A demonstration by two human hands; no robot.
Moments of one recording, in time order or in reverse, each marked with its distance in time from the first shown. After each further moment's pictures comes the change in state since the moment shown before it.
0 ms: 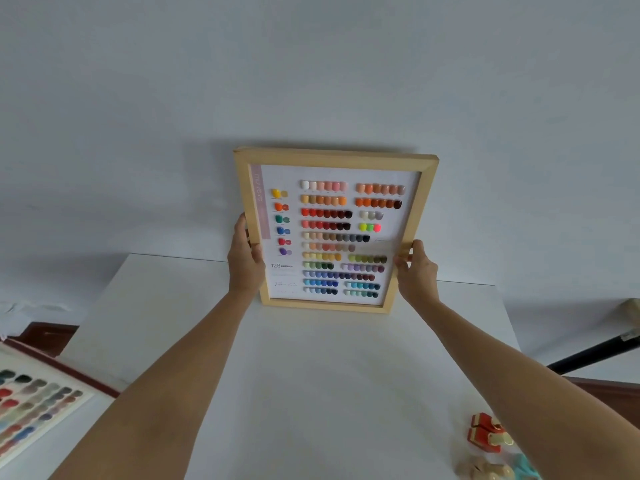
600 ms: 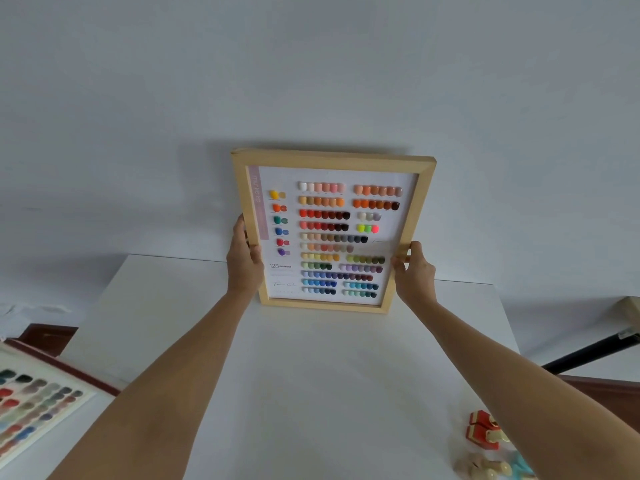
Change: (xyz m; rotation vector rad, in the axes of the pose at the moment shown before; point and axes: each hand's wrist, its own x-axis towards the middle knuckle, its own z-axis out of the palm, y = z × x) left_hand -0.002 -0.001 -0.003 0.022 -0.021 -0.026; right_hand -0.005 0.001 0.002 -0.005 0.014 0.009
